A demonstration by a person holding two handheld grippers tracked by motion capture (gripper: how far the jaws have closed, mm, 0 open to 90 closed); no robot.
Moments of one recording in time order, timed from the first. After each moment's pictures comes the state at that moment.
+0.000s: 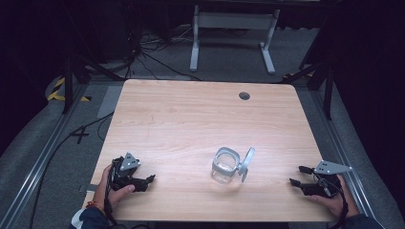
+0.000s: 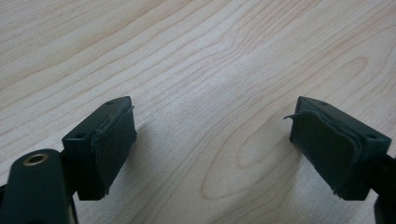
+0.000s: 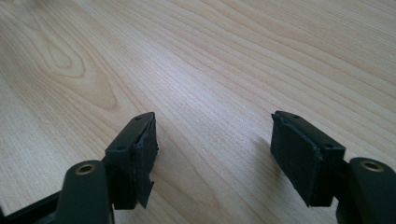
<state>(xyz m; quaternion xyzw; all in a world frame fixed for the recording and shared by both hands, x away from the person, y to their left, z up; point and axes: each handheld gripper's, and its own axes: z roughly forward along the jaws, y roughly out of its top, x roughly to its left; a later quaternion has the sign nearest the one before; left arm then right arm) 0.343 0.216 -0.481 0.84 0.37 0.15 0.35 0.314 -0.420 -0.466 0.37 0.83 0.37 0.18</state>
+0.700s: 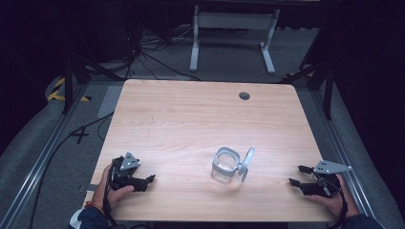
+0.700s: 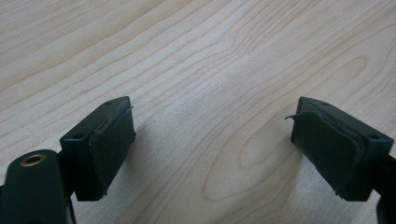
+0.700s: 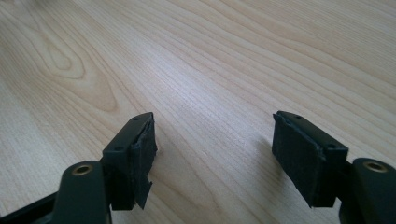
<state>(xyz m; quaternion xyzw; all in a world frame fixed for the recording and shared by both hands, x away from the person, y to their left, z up) 0.344 0.216 -0.481 0.85 0.37 0.15 0.36 0.315 -0.419 -0.467 0.37 0.83 0.37 0.18</state>
